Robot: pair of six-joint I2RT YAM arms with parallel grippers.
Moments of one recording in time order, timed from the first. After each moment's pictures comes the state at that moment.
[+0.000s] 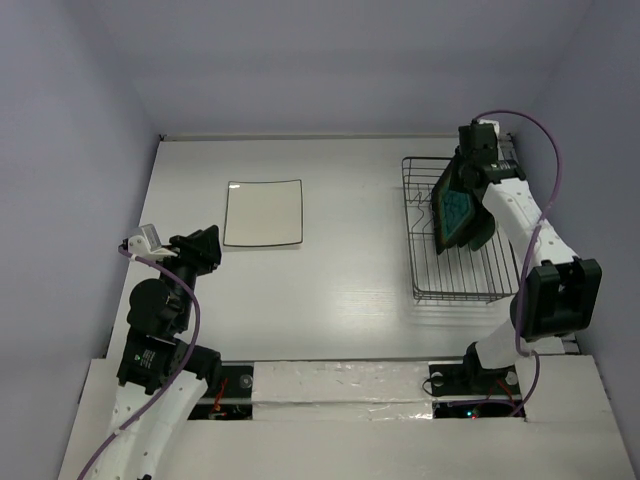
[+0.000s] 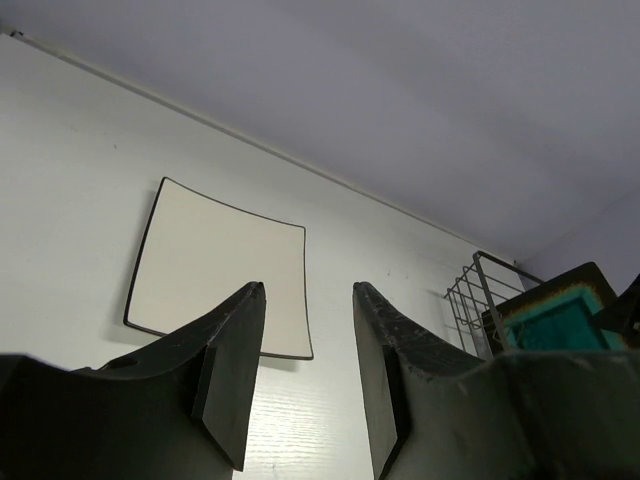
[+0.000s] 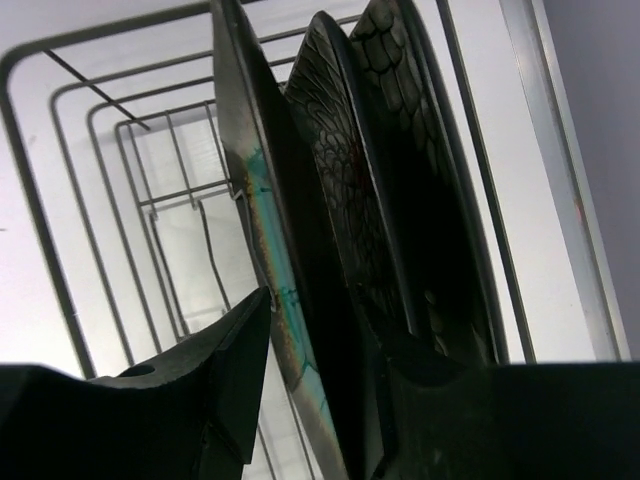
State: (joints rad) left arm -0.30 0.28 0.60 -0.26 -0.25 -0.55; right arm 0.13 1.55 1.44 -0.65 0.35 0.25
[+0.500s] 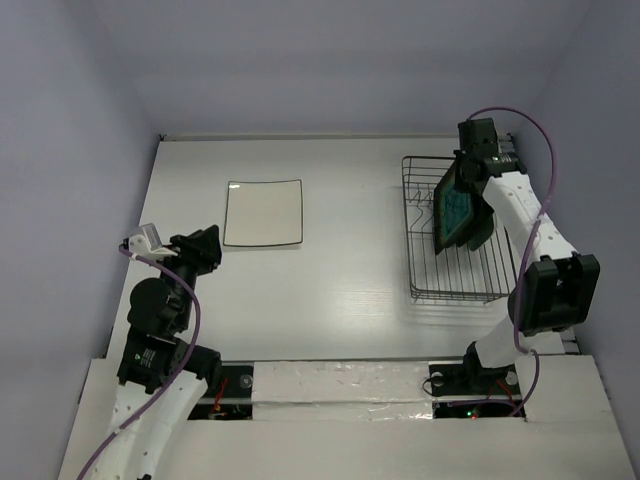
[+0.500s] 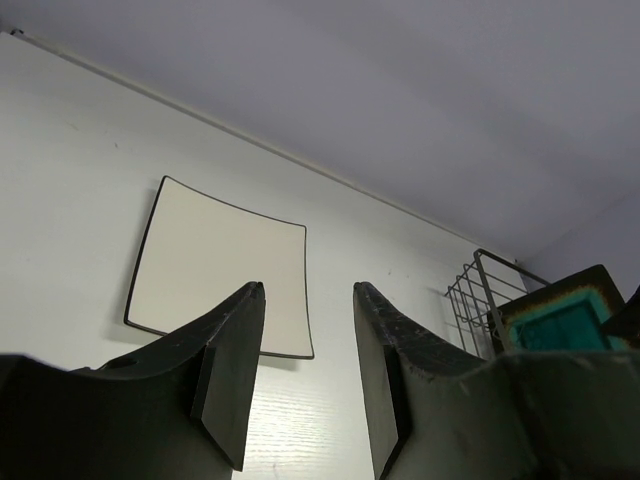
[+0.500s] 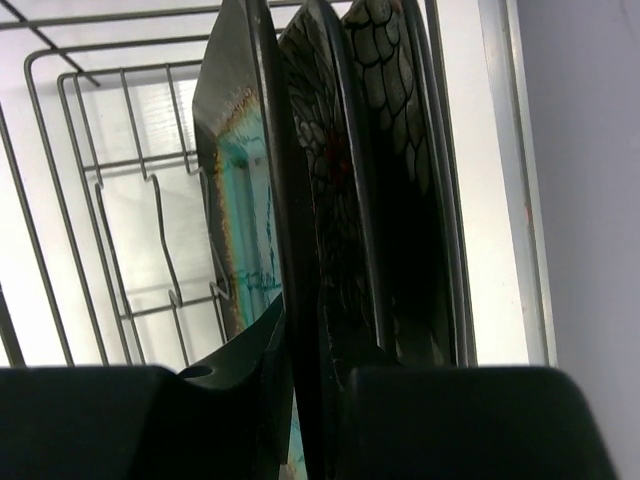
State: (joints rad) left arm -0.30 0.29 0.60 -0.26 -0.25 -0.55; right arm 0.12 1.61 1.52 -0.75 0.38 0.13
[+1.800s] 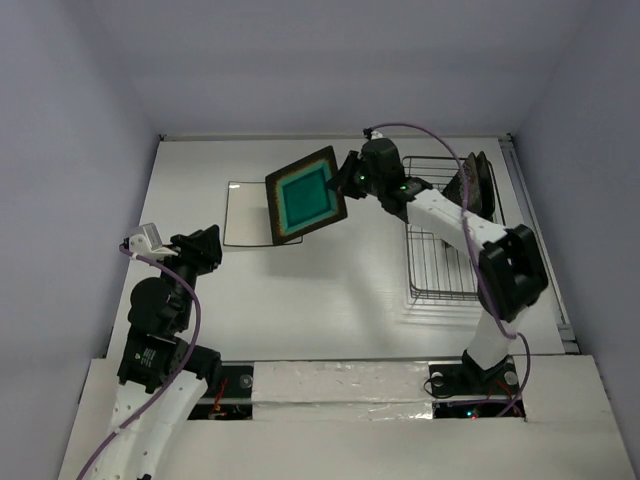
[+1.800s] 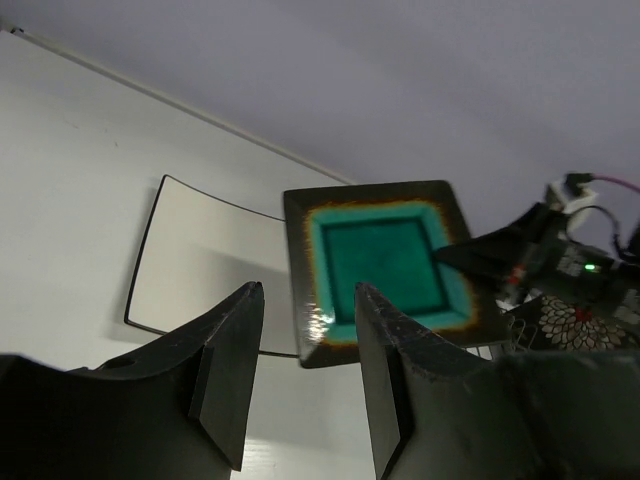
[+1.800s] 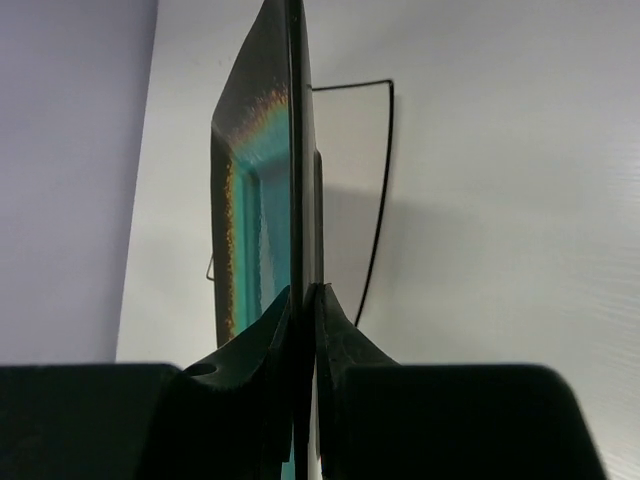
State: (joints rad) left arm -0.30 0.29 0.60 -0.25 -0.25 -0.55; right arm 0.55 1.72 1.42 -0.11 -0.11 0.72
